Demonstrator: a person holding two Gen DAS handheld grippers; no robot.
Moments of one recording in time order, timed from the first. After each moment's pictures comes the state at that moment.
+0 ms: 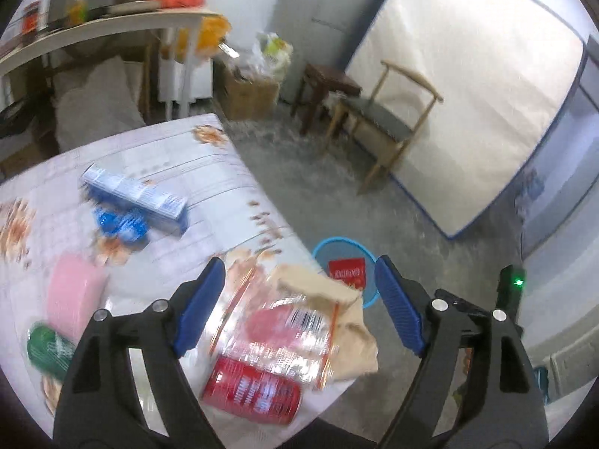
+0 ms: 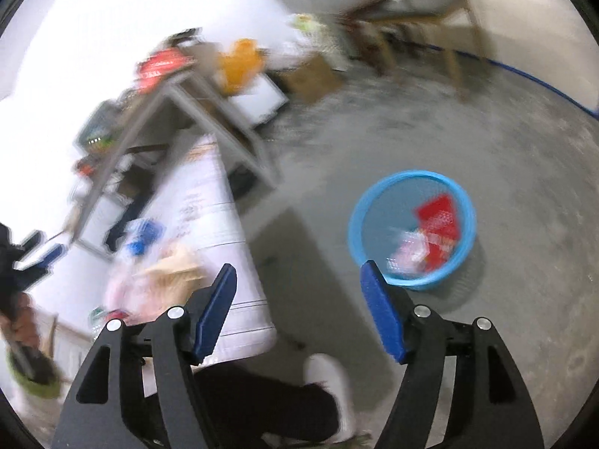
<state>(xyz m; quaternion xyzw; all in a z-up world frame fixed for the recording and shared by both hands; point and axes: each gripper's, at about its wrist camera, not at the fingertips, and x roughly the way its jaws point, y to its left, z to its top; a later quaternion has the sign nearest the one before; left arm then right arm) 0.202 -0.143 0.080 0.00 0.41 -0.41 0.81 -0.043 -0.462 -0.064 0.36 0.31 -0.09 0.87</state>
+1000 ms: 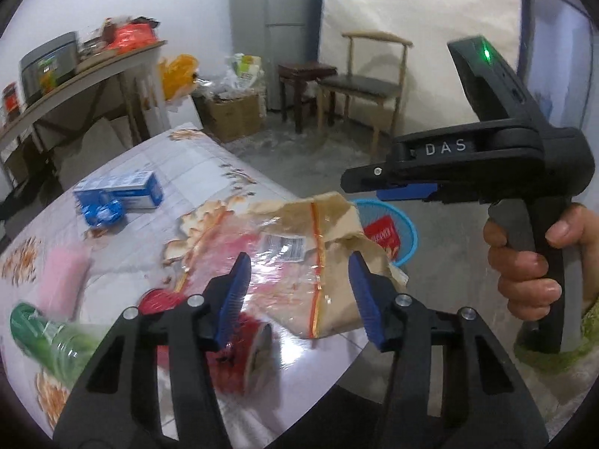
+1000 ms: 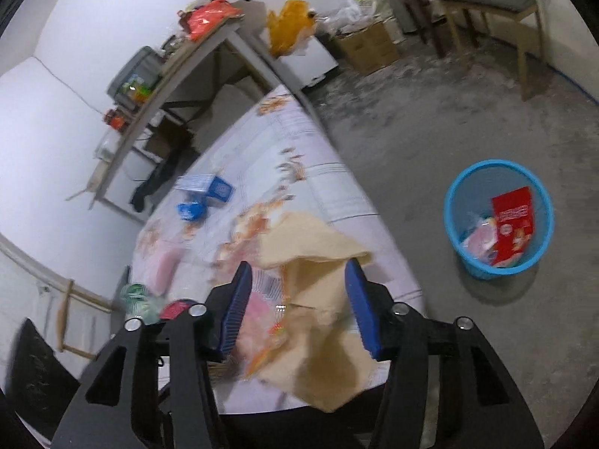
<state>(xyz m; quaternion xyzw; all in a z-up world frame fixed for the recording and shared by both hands) 0.090 -0.178 -0.022 0.17 0.32 -0.42 0.83 0.050 -0.383 -0.052 0.34 0.38 -0.06 0.86</state>
